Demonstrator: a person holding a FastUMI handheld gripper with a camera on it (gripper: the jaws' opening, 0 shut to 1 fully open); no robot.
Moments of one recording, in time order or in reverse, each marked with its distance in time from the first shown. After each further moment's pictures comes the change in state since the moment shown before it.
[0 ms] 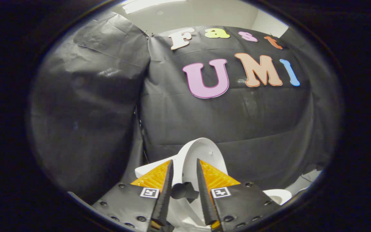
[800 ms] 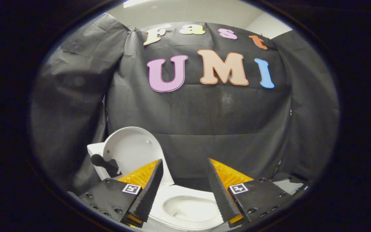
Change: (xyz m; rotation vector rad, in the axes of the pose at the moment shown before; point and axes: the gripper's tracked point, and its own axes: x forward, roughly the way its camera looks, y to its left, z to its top) arm -0.080 -0.235 0.005 -0.103 0.112 -0.149
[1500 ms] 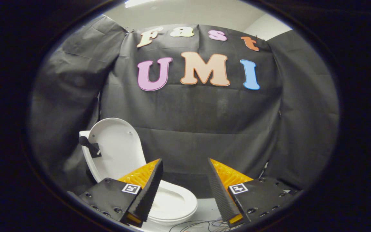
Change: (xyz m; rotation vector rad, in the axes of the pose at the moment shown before) arm -0.046 -0.117 -0.016 -0.030 -0.021 0.007
